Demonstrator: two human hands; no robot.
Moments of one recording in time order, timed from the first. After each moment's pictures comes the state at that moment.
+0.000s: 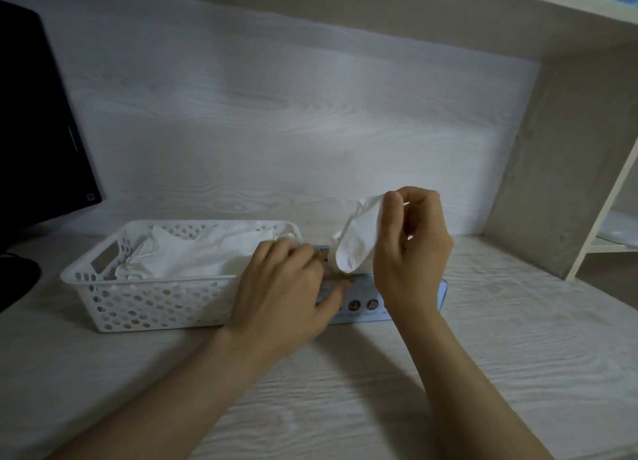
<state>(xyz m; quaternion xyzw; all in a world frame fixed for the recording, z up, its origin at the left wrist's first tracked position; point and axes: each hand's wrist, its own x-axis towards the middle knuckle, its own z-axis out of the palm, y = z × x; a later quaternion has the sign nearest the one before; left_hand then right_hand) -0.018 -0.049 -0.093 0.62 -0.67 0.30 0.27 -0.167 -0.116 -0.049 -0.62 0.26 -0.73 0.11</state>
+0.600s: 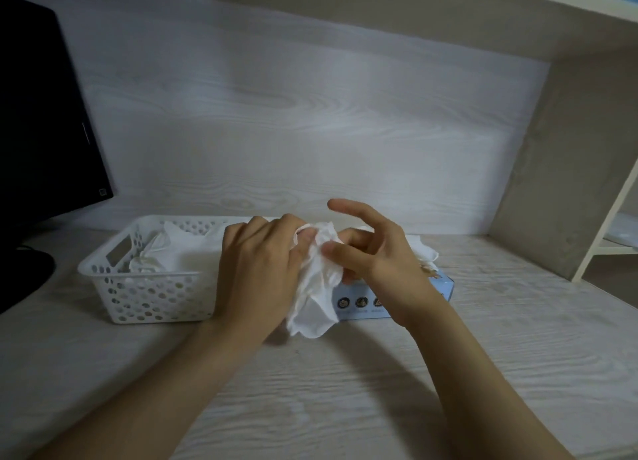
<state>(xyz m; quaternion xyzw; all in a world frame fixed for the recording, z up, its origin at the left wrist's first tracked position) 0.003 -0.035 -0.078 0.60 -0.59 0.29 0.45 -0.169 -0.105 -0.045 -0.72 0.20 -0.43 0.51</state>
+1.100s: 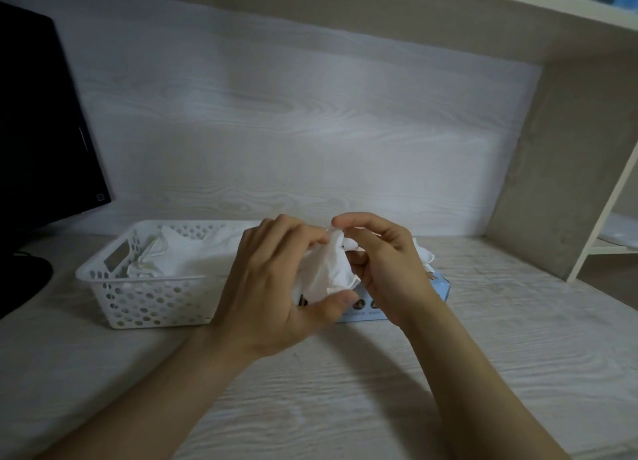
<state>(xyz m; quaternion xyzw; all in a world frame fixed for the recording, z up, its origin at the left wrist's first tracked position) -0.007 -0.015 -0.071 0.50 -0.70 0.23 0.46 -0.165 -0.109 -0.048 -0.62 0.20 -0.49 0.58</state>
